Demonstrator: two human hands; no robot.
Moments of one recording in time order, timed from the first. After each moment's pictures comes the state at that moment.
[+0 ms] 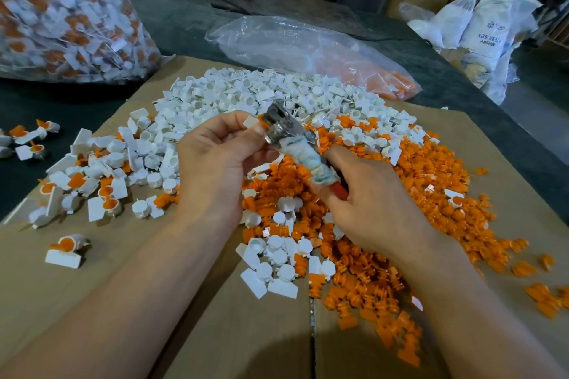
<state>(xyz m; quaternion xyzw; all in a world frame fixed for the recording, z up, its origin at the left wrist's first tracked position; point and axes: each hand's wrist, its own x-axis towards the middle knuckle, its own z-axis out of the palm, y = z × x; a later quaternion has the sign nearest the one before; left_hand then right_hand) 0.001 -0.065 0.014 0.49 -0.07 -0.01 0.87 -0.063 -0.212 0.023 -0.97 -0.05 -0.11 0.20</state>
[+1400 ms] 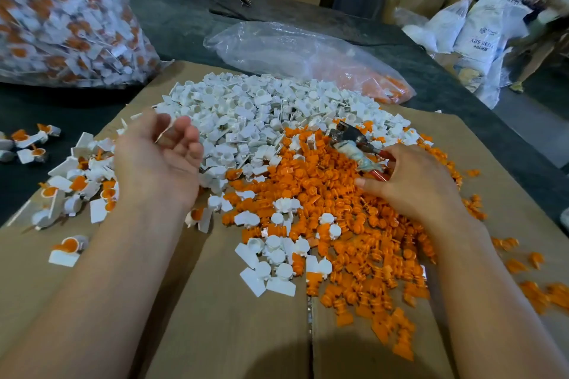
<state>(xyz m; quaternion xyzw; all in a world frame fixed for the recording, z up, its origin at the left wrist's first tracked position) 0.041 -0.022 0.002 0.31 0.16 -0.03 0.94 -0.049 -0.282 0.017 -0.98 0.20 -0.08 0.02</state>
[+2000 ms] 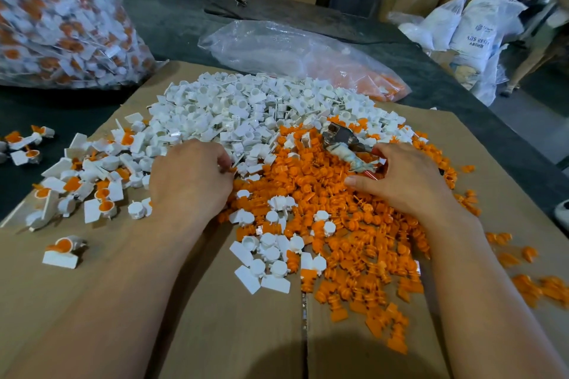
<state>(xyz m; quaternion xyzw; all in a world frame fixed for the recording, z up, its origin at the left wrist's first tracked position) 0.017 -0.045 0.003 0.96 -0.08 0.06 0.25 -0.046 -0.290 0.013 -0.98 0.18 -0.04 0.02</state>
